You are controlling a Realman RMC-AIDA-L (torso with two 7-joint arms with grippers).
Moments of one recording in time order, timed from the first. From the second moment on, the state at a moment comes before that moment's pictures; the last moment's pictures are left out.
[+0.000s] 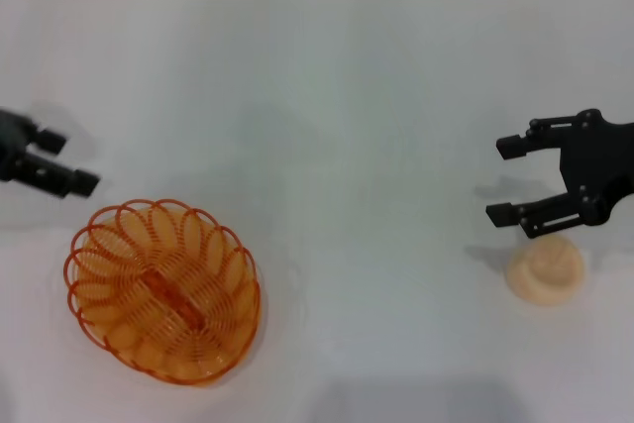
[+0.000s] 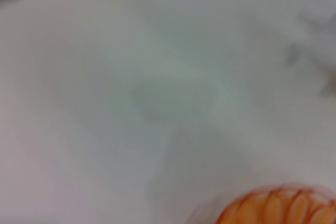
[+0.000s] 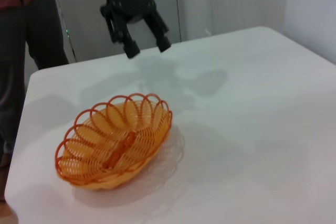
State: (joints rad) left arm -0.61 -1.87 0.75 1.10 2.41 1.88 -2.03; right arm 0.43 2.01 -1.06 -1.21 -1.97 -1.65 1.68
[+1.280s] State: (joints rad) left arm -0.72 -1.97 0.83 0.88 2.74 1.70 -2.06; right arm 0.41 2.01 -1.06 -1.21 -1.94 -1.64 1.67
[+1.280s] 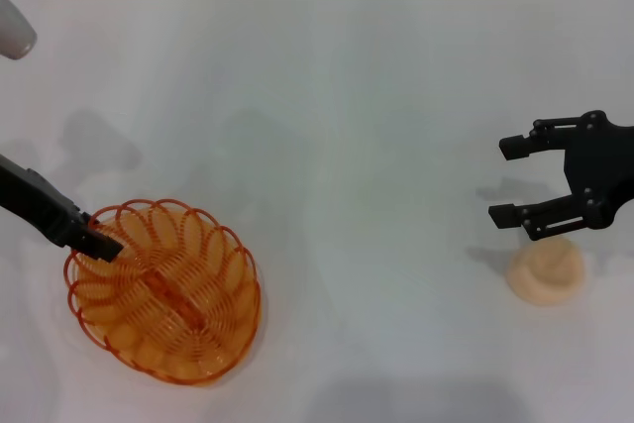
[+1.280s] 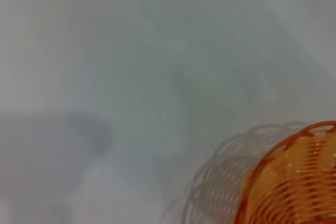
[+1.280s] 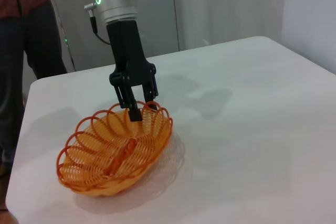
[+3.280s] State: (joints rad) left arm -0.76 -2.01 0.82 1.00 2.61 1.73 -2.43; right arm 0.40 2.01 -1.04 -1.21 -1.92 -1.65 1.65
